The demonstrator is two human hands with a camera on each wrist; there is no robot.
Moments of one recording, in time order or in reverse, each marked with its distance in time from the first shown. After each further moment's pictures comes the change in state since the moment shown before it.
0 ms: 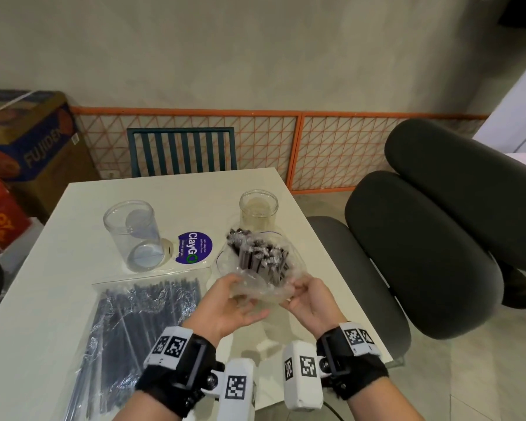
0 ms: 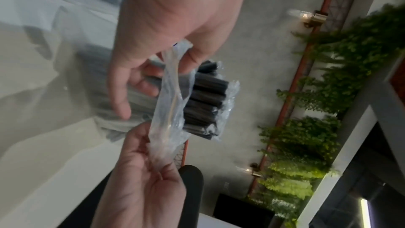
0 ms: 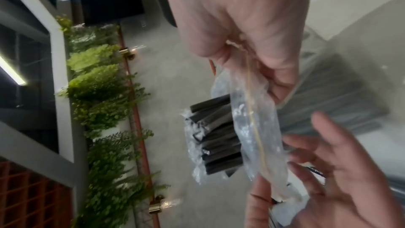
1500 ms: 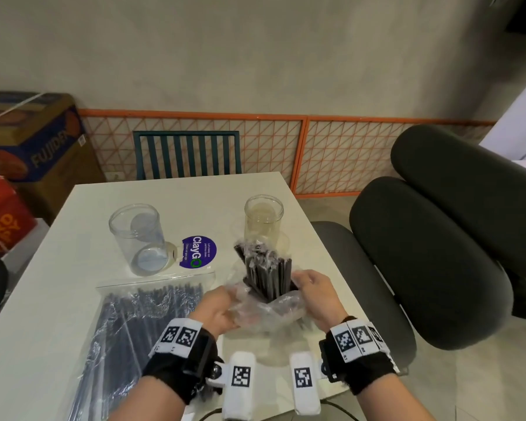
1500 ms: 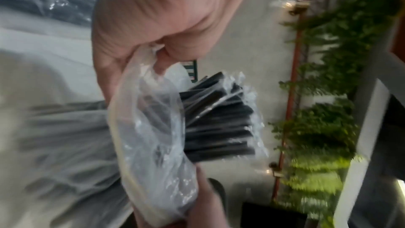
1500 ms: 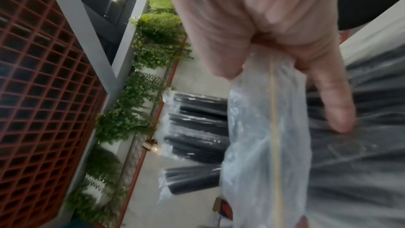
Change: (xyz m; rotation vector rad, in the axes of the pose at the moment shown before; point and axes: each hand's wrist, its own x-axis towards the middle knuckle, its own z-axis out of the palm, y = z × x) left_hand 0.035 0.012 -0.020 0.217 0.190 0.041; right_hand 0.015 -0.013 0.000 -0.914 0.256 -0.236
